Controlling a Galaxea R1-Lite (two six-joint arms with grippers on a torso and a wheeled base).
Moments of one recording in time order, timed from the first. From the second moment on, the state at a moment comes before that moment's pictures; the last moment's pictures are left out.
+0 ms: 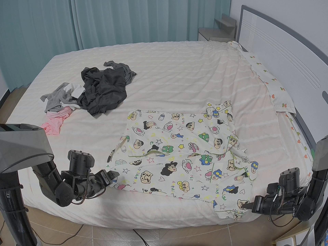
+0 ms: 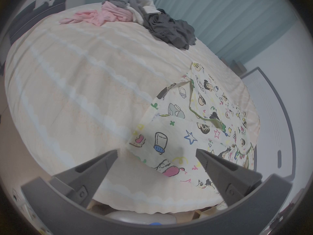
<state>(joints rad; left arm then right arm) -0.24 2.15 -0.51 -0.89 -0.02 -0.74 0.23 2.04 -0.02 -1.20 0.30 0.57</state>
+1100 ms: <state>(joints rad) -0.28 2.28 -0.66 -0.88 -0.04 -0.72 0.23 2.04 -0.02 -1.20 0.30 0.57</state>
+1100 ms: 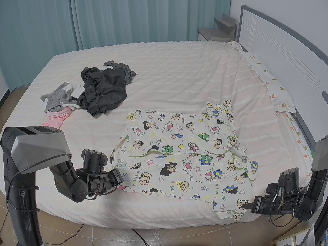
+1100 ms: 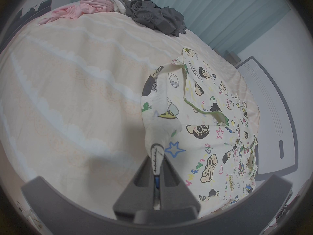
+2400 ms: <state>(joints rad) -0.31 2.07 -0.29 -0.88 -0.05 -0.72 0.25 1.93 -0.02 -0.87 0.29 0.49</state>
